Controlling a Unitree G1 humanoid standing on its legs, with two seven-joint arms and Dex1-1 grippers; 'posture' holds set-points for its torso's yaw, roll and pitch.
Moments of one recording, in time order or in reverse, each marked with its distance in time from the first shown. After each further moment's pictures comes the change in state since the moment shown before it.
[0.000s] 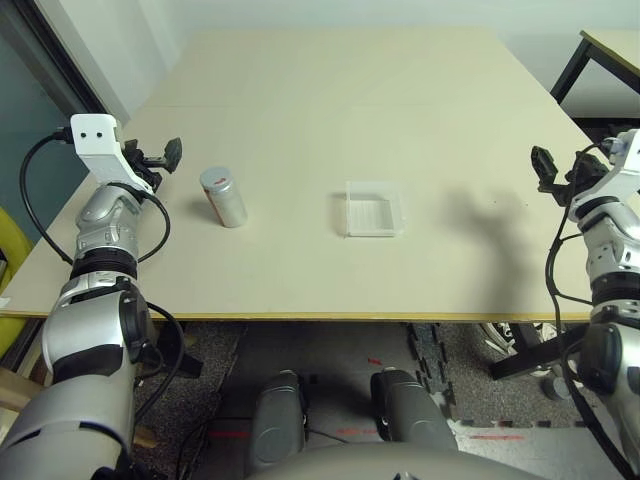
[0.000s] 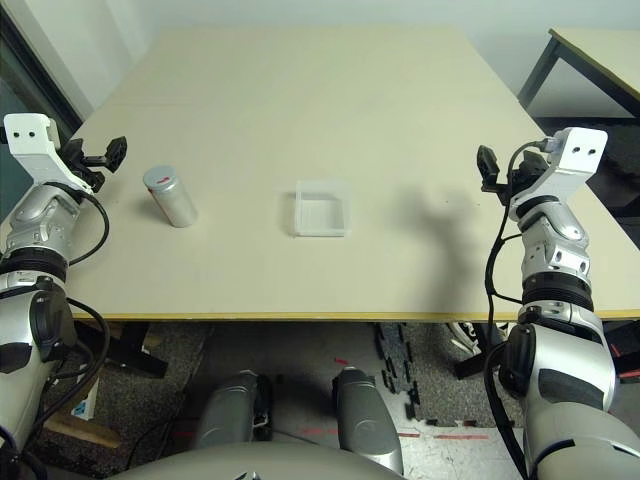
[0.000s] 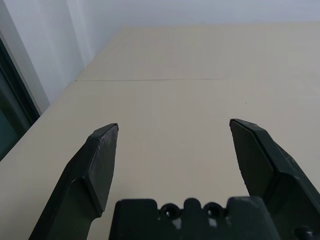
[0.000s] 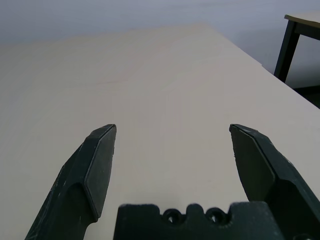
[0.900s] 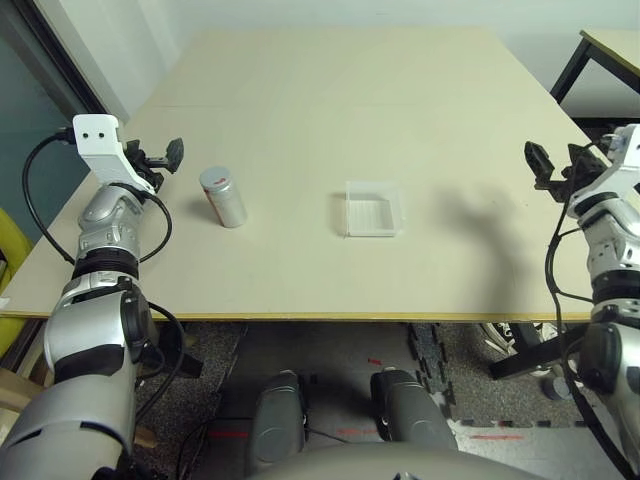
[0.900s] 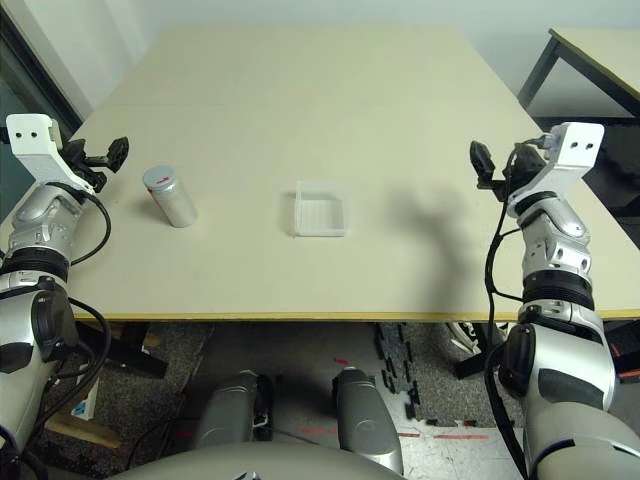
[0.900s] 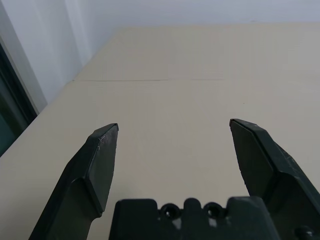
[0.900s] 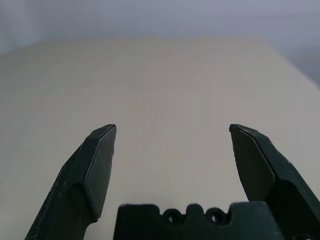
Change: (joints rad) left arm -0.011 -0.005 0.000 0.000 -0.001 0.004 -0.002; right arm 0.045 -0.001 0.042 -0.160 0.024 0.067 0.231
